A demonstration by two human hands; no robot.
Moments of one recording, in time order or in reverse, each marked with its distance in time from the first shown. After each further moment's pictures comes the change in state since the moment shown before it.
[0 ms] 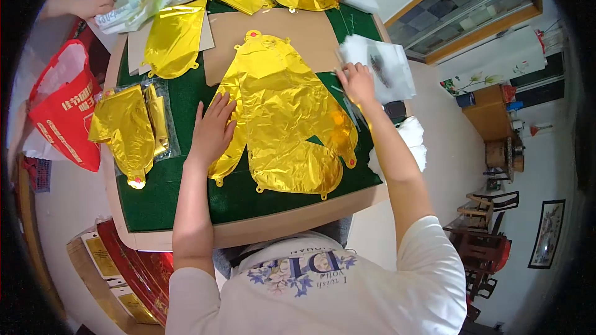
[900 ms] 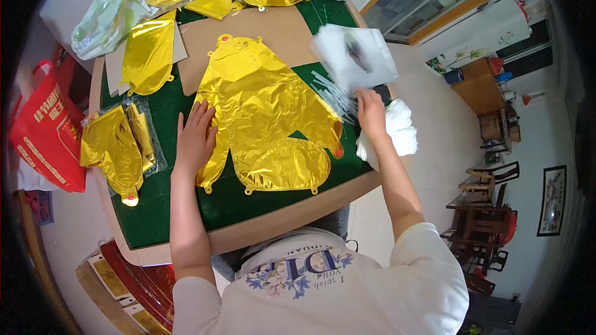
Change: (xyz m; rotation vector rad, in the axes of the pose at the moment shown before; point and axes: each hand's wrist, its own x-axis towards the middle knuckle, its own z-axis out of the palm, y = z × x) left_hand 0.003 -0.001 0.001 0.018 -0.030 -0.009; right_hand -0.114 0.029 -0.060 0.151 0.060 0.175
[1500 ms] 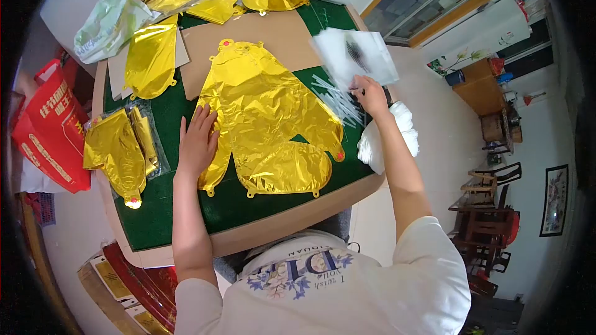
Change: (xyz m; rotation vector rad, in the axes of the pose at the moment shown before) left_hand 0.000 0.001 -0.001 0.006 -0.017 -0.011; right_hand 0.054 0.036 0.013 -0.013 -0.217 0.002
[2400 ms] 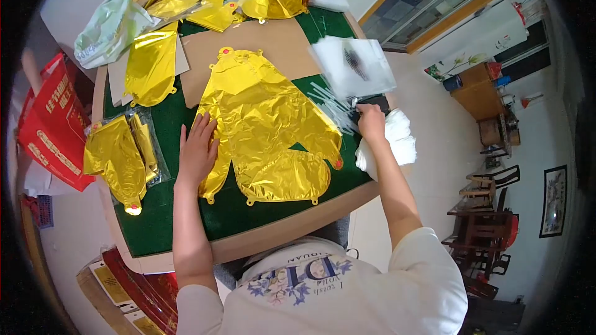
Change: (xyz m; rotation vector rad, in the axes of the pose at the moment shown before) left_hand 0.002 0.003 -0.005 -0.010 -0.029 -0.018; right_hand -0.046 -0.020 0.003 -0.176 0.076 0.161
